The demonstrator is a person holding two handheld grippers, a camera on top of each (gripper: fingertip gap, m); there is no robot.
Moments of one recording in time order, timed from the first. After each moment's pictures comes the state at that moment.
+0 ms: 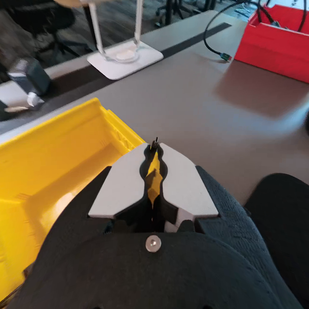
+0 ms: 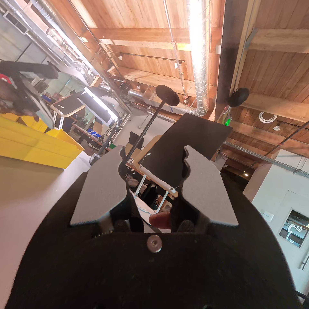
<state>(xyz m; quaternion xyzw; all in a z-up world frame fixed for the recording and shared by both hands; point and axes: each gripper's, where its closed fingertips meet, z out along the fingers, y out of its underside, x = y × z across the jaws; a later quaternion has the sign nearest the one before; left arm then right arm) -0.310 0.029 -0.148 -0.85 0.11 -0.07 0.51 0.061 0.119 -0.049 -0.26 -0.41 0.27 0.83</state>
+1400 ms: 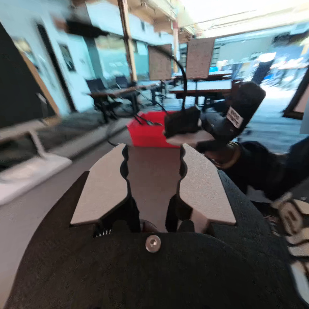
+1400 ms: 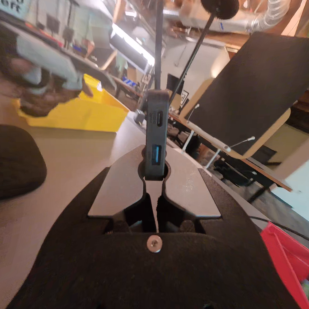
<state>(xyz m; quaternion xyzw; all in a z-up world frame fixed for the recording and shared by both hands) -0.060 0.019 -0.081 -0.66 0.25 -0.23 0.67 -0.001 0.081 -0.108 -0.43 -0.51 0.29 0.68</state>
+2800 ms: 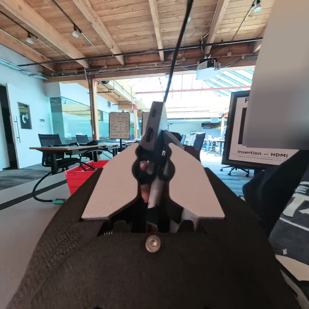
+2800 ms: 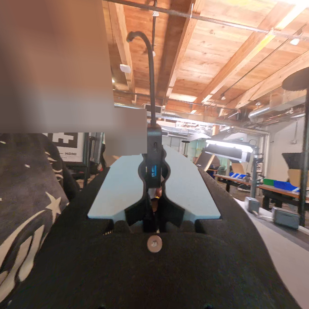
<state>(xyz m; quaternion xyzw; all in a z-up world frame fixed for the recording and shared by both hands) 0.037 0.002 -0.071 -0.47 0.24 -0.38 0.76 0.041 0.000 -0.053 -0.20 -0.42 0.72 0.51</state>
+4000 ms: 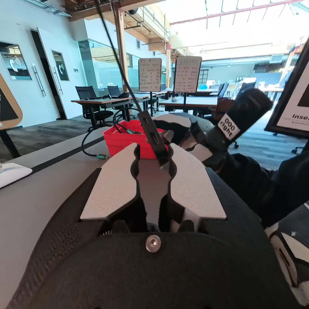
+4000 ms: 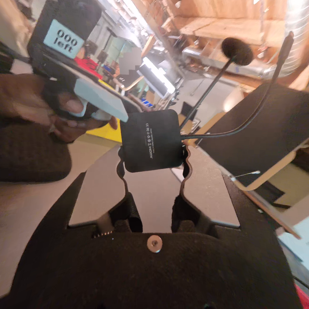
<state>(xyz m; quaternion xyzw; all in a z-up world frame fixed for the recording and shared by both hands) 0.013 0.020 -0.086 -0.63 0.24 -0.25 0.70 0.020 0.041 -0.095 -0.33 -0.56 0.31 0.69</state>
